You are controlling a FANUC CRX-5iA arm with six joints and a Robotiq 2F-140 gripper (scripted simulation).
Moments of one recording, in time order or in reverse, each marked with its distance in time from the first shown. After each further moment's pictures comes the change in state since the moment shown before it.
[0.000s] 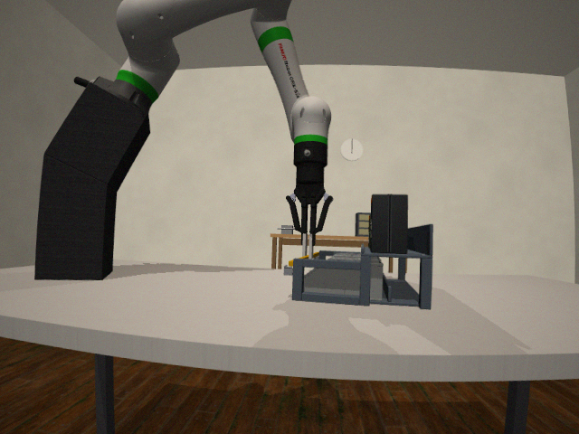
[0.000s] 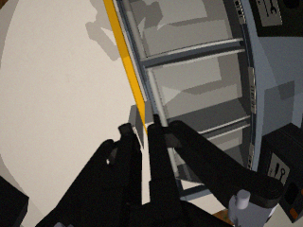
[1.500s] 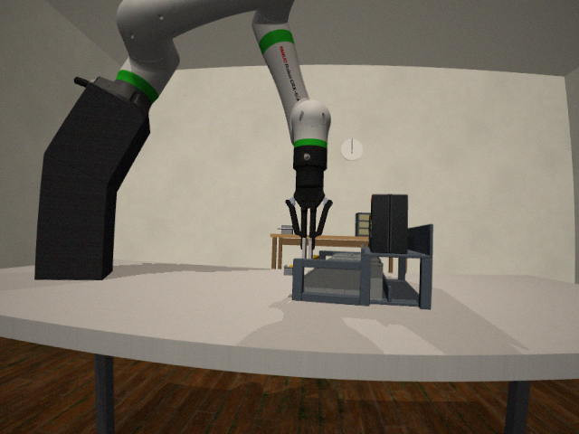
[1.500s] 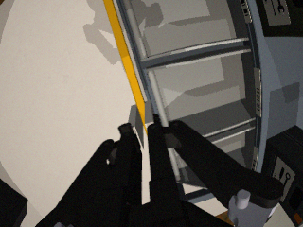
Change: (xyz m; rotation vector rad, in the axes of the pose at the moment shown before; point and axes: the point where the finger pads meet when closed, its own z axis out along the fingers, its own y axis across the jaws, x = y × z) arm 0.000 -0.001 0.011 0.000 0.000 0.000
